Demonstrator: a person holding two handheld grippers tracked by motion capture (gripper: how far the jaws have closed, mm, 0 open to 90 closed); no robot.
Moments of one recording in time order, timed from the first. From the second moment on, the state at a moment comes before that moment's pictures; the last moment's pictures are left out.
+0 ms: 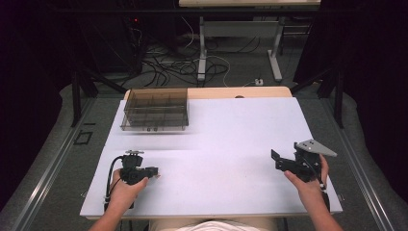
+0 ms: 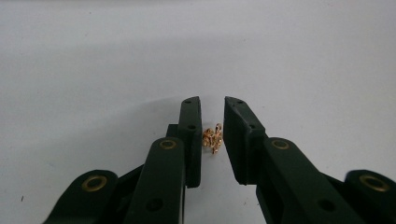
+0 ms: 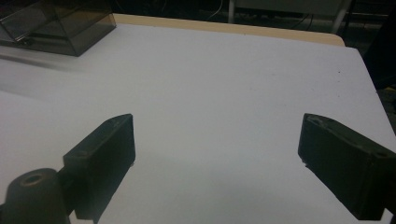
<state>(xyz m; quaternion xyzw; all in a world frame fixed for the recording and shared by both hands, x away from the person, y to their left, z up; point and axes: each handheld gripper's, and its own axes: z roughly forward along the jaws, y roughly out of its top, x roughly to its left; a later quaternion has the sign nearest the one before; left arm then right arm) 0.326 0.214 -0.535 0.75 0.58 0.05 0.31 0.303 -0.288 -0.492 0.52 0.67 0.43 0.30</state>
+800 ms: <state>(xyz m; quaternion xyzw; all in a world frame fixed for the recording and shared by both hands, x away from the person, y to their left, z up) 0.327 0.211 -0.537 0.76 0.58 0.04 0.30 0.304 -0.289 -0.493 0.52 0.68 0.43 0.29</state>
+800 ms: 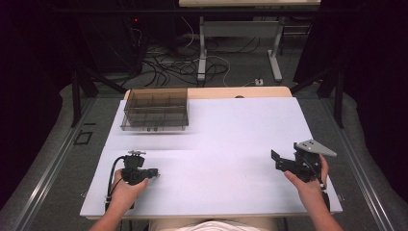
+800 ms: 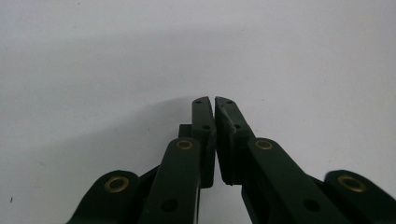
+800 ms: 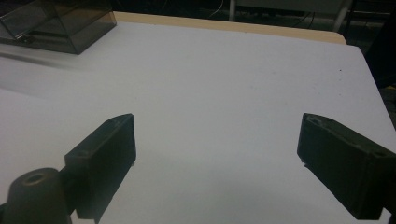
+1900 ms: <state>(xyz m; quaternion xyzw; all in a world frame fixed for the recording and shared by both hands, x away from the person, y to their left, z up) 0.323 0.211 -0.529 0.76 0.57 0.05 0.33 0.304 -0.290 -0.494 0.52 0.68 0.43 0.29</state>
